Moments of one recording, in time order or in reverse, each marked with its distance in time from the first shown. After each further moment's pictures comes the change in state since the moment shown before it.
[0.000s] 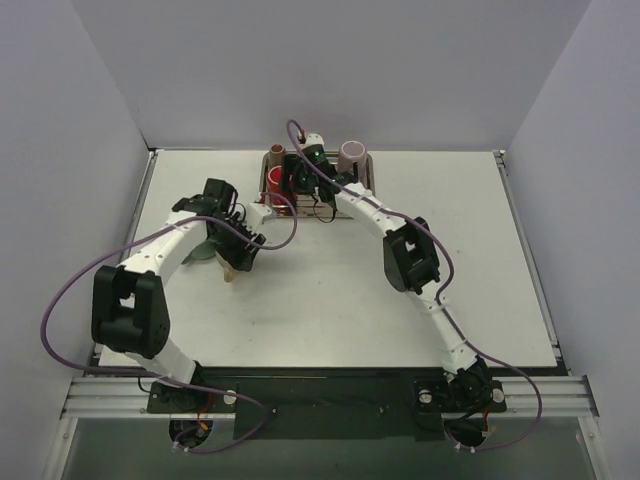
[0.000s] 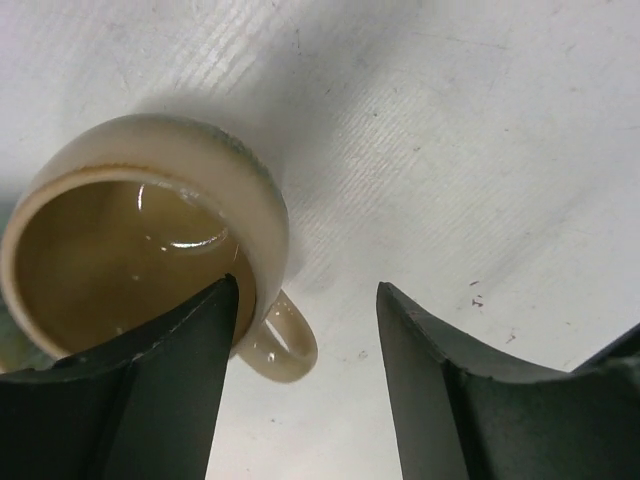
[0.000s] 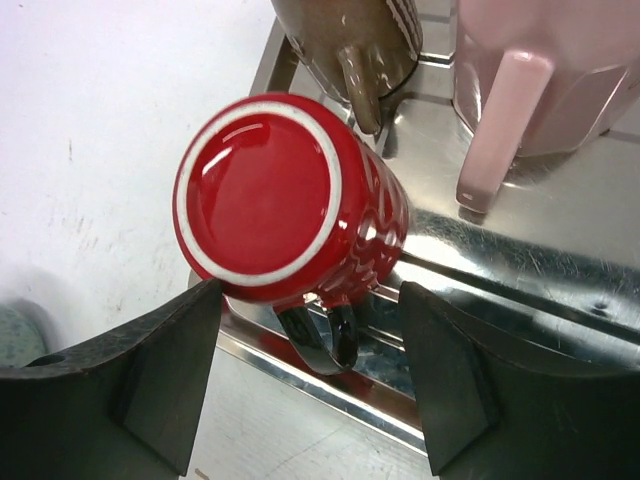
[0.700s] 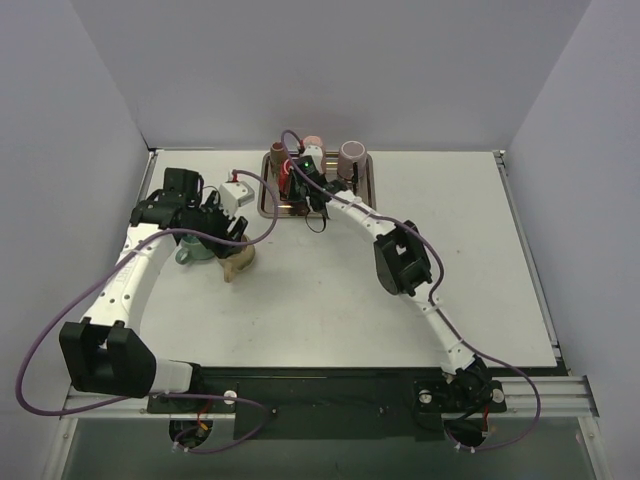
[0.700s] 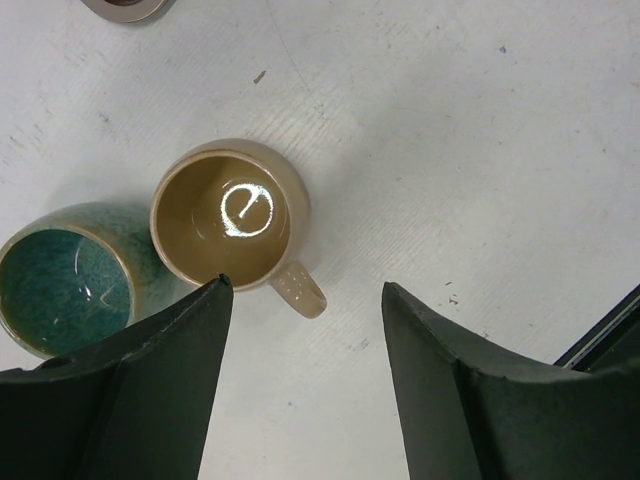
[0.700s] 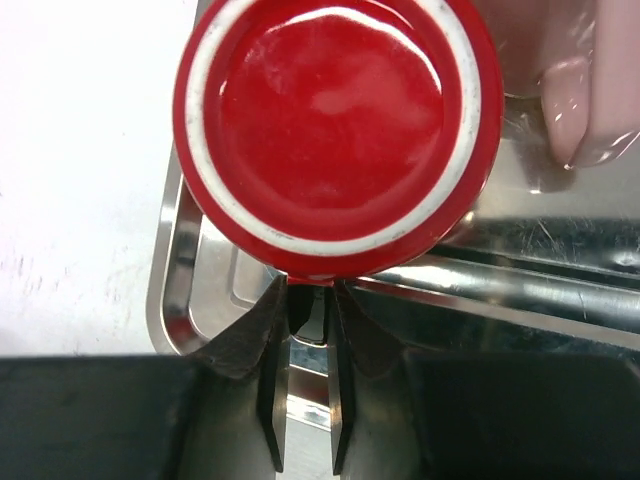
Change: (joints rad) left arm 0.108 -0.265 0.069 -0.062 0.154 0.017; right arm 0.037 0.092 0.093 -0.093 0.162 0.130
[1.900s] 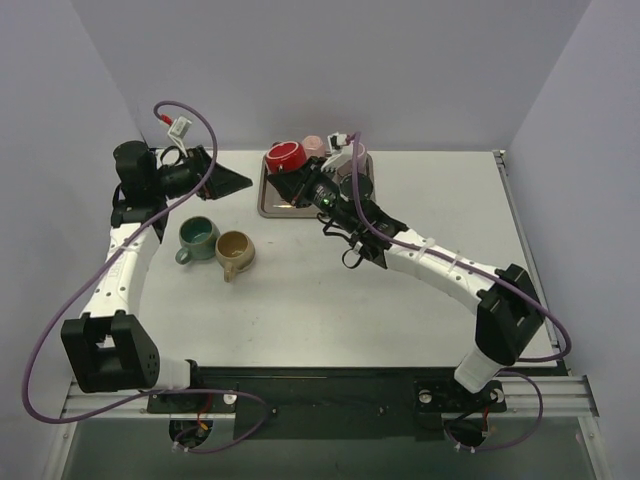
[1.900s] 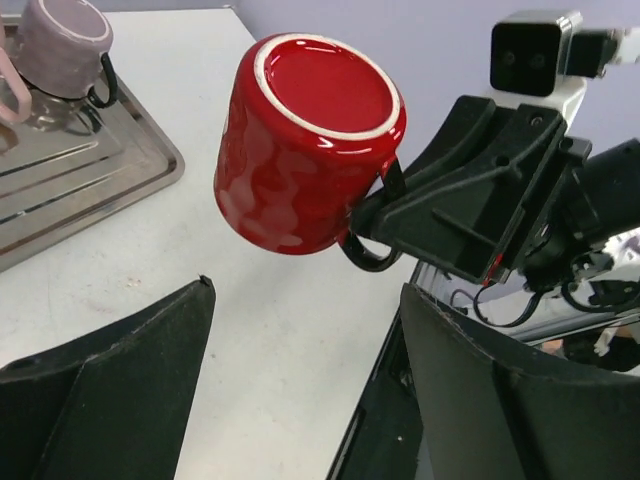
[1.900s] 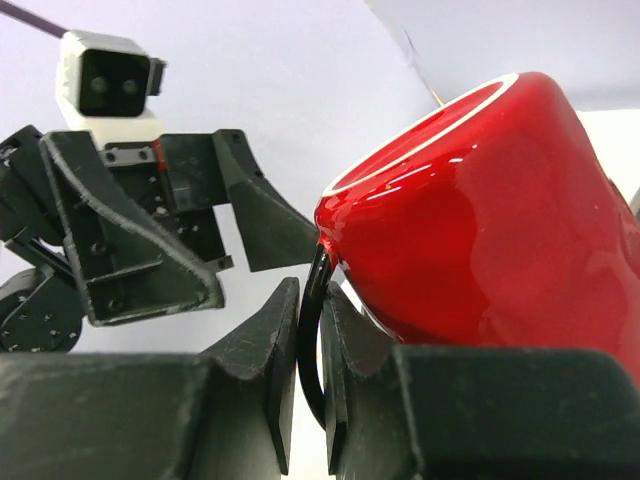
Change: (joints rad) left arm 0.196 0.027 -0.051 0.970 0.668 -1.275; right arm 0.157 -1.001 -1.078 0.833 -0.188 0.180
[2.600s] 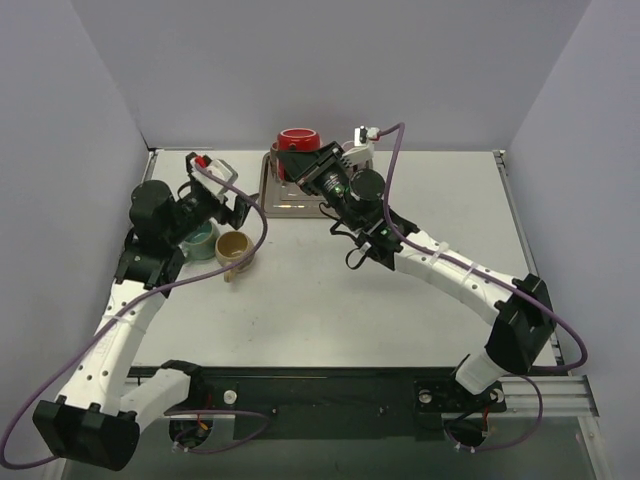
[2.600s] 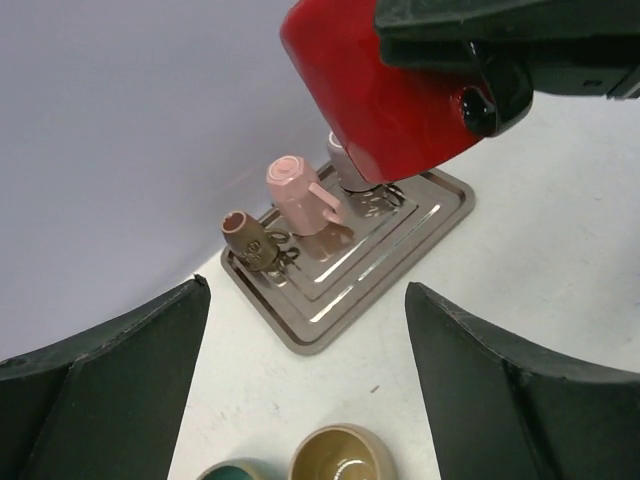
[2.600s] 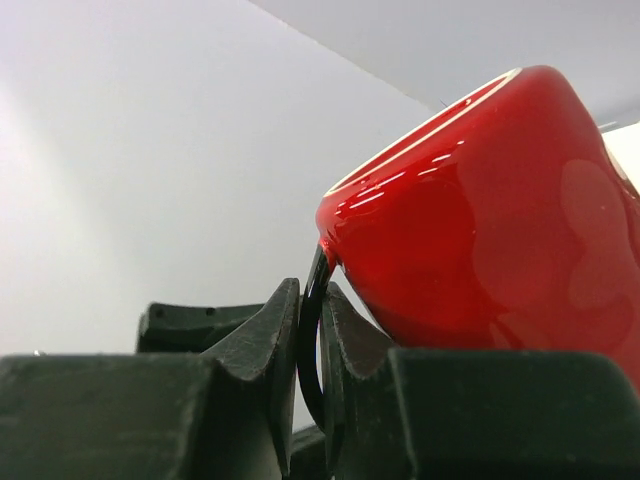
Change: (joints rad) left arm -0.288 -0.363 -0.128 -0.189 -0.642 0.980; right arm 0.014 -0.077 0.028 -0.037 0.168 0.292
